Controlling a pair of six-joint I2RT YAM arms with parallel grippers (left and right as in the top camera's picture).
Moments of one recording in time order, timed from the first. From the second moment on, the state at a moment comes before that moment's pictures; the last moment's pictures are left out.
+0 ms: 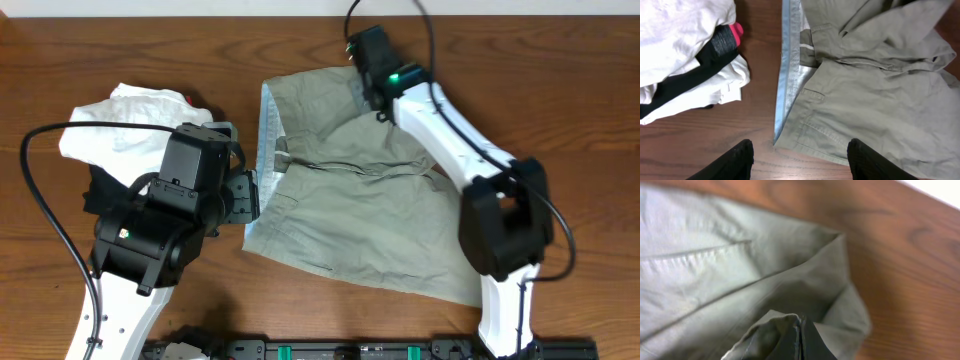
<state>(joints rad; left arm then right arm) -0.36 1.09 1.28 -1.18 -0.06 -0.35 0.44 2.12 1.78 -0.64 0.30 0.05</state>
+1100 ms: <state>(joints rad) -0.36 1.09 1.28 -1.18 -0.06 -0.35 0.44 2.05 1.80 -1.19 0.13 -0.46</state>
